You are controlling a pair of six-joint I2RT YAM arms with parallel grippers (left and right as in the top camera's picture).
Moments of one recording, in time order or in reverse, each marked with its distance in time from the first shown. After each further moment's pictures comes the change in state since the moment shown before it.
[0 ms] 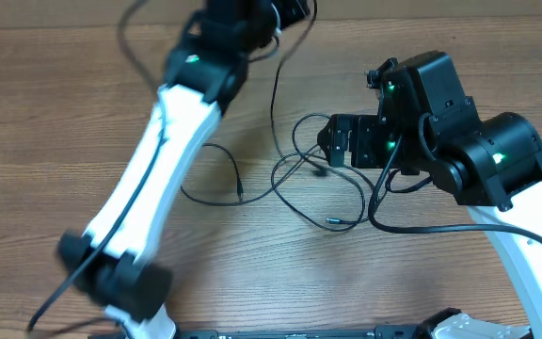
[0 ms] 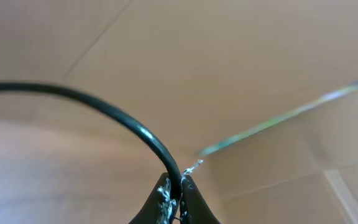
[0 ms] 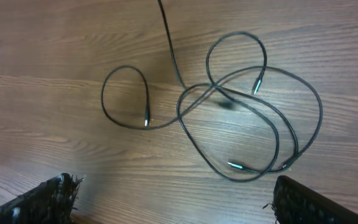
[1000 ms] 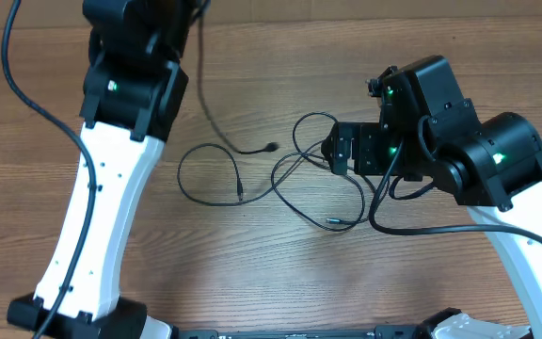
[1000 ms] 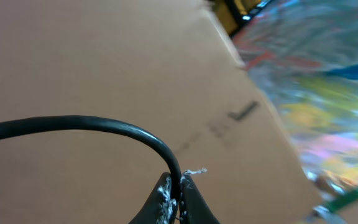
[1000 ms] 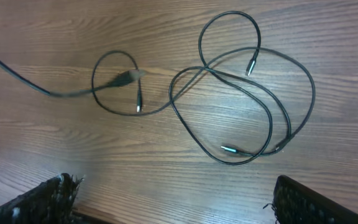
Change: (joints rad) left arm 0.124 -0.143 0.000 0.268 -0.284 -0.020; right arm 0.000 0.000 0.000 -0.064 0.000 0.001
